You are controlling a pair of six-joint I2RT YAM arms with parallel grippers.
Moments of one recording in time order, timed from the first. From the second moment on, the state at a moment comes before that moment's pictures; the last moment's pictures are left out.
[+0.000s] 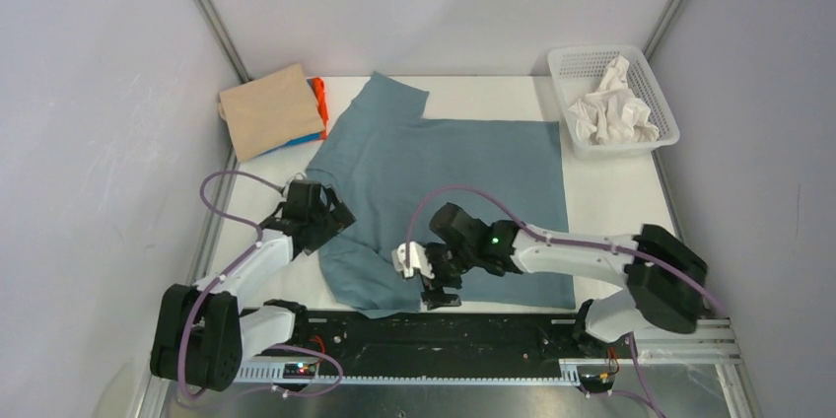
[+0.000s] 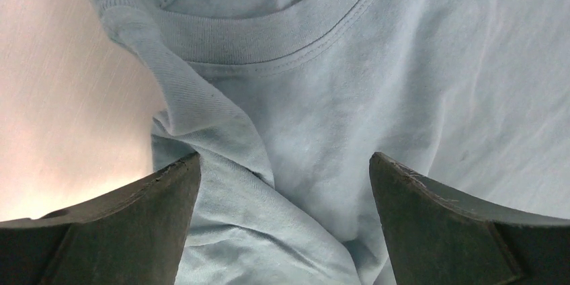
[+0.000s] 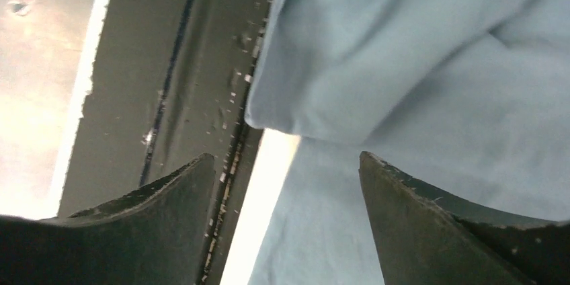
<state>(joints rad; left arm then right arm) -0.19 1.12 0.47 -0.29 -0.07 -0.78 1.10 1.51 0.91 -0.32 -0.59 -0.58</state>
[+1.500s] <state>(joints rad) -0.43 1.12 0.95 -0.50 -0.24 -0.67 0.38 1.07 0.60 -0.12 0.09 0.49</state>
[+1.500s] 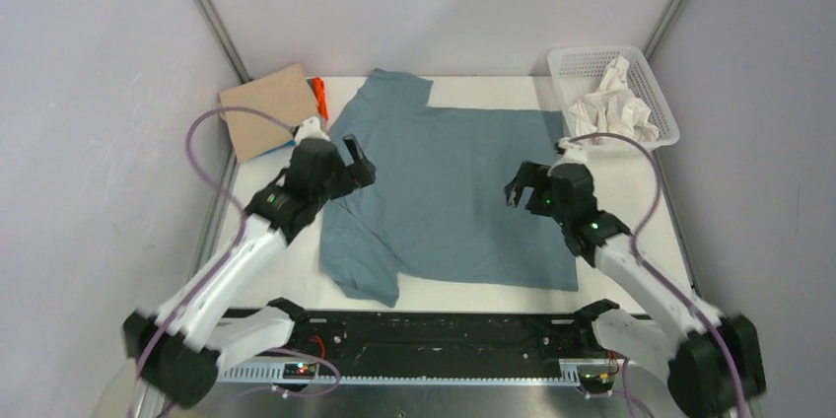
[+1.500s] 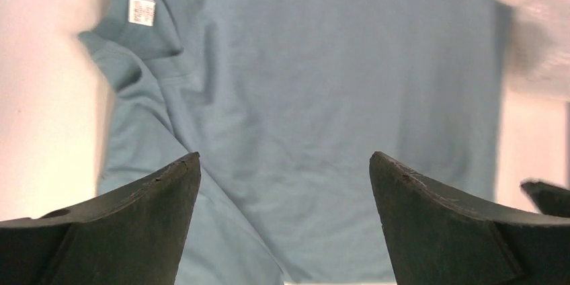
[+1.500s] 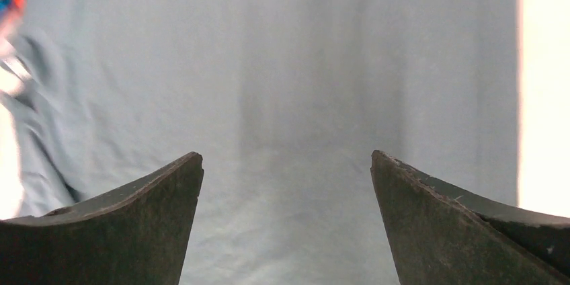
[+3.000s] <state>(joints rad) -1.24 1.32 0.66 -0.89 -0.44 -0.87 0.30 0.70 0.49 -0.50 0.04 0.65</state>
